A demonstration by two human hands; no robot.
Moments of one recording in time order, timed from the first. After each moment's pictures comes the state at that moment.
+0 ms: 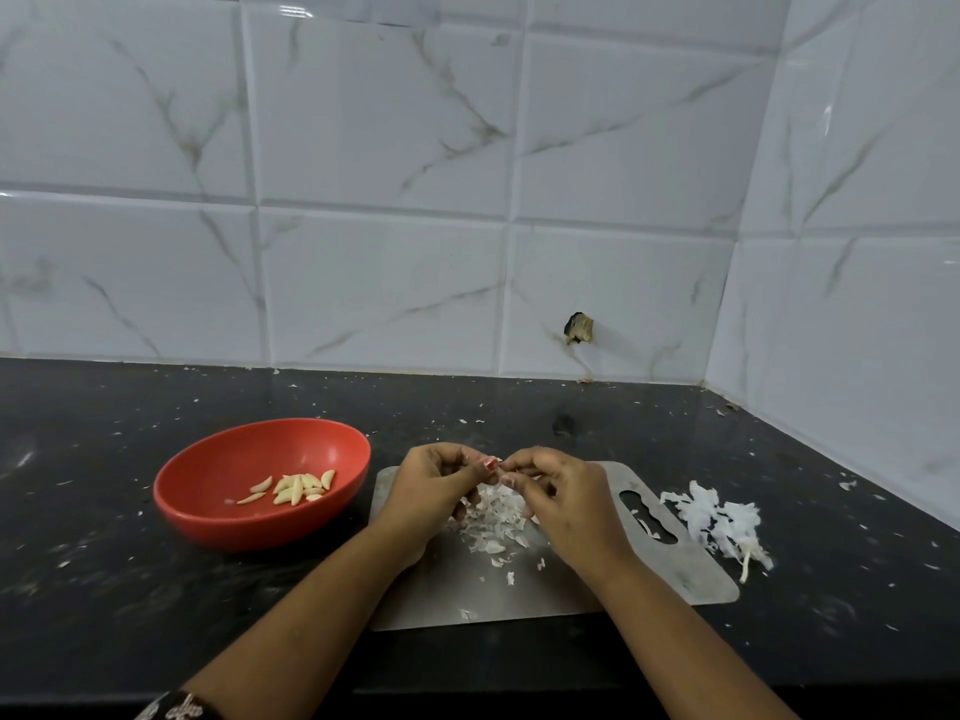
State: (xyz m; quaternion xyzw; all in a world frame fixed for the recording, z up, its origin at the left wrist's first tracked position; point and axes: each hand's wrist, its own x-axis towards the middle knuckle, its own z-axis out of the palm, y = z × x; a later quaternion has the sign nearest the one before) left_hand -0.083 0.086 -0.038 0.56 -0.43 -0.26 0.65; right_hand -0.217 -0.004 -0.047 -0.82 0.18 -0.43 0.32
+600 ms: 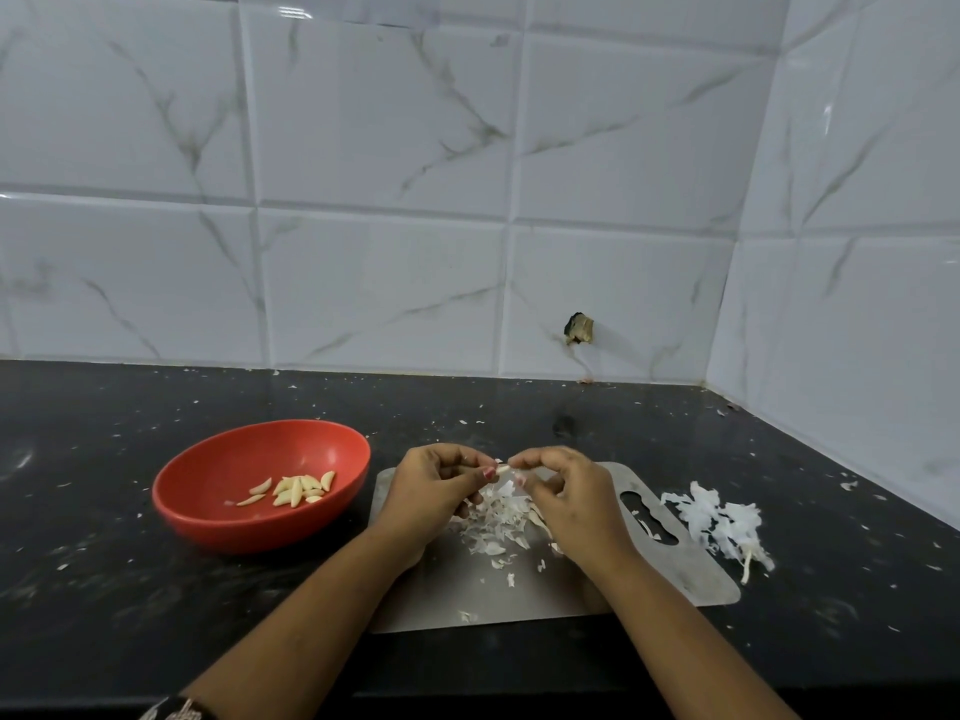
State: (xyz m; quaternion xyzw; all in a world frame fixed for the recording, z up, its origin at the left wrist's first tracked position) left_hand -0.081 0.084 -0.040 0.59 -0.42 -0.25 0.65; right_hand -0.216 -0.014 -0.052 -0.82 0.24 -0.43 0.28
